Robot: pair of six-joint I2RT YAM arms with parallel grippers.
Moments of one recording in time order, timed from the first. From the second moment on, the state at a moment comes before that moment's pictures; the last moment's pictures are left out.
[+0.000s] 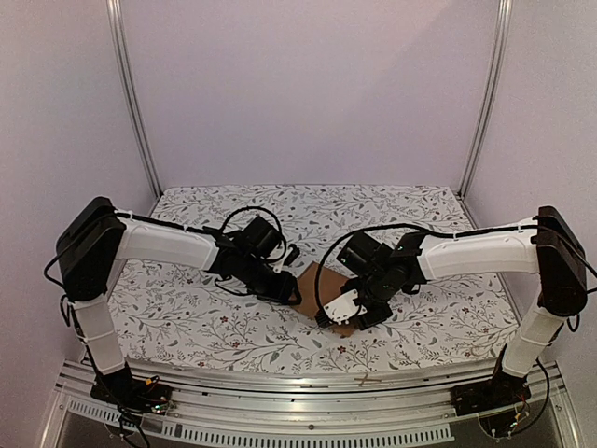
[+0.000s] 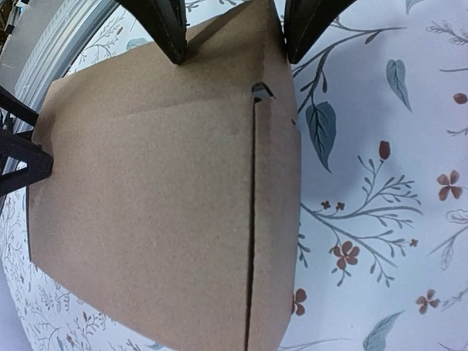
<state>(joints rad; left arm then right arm) -0.83 1.87 1.13 -0.29 0.26 -0.45 0.97 1.73 1.12 -0.63 0.01 -1.02</state>
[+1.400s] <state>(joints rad) -0.83 1.90 1.15 -0.27 0.21 -0.46 0.97 1.75 1.14 -0.64 0.02 -1.01</state>
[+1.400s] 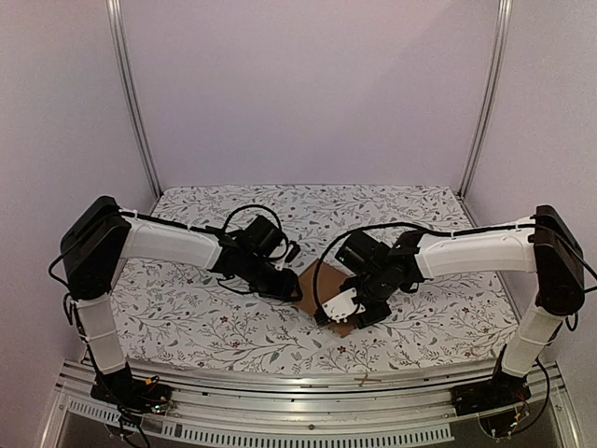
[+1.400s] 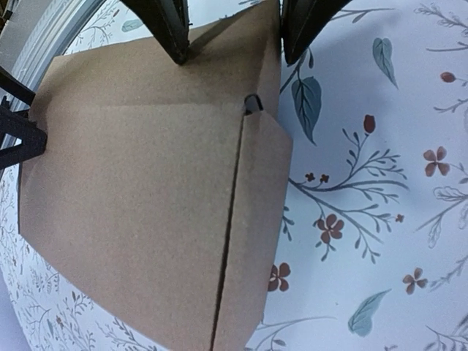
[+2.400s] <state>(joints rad) -0.83 1.64 1.02 -0.23 0.07 -0.44 0.70 1.66 1.35 -0.82 -0.36 -0.76</state>
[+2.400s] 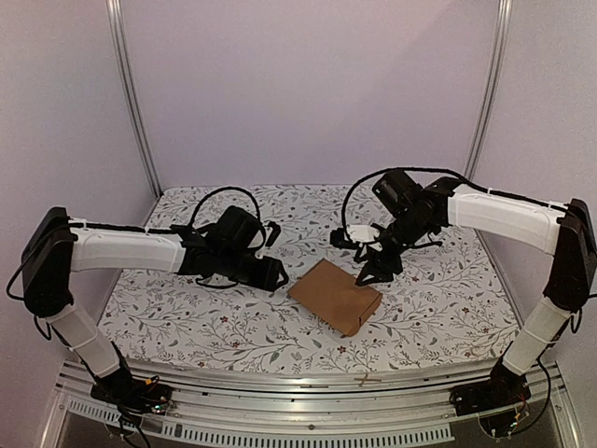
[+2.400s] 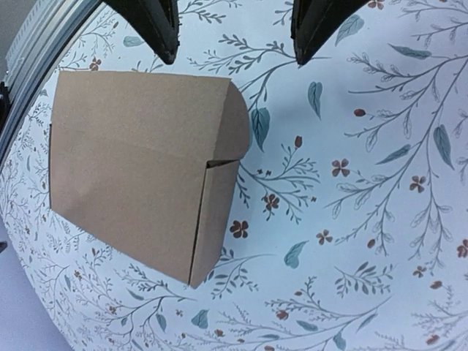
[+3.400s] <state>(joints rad) -0.87 1.57 0.87 -0.20 0.01 -0.50 0.44 2.05 1.48 -0.87 -0.65 -0.41</state>
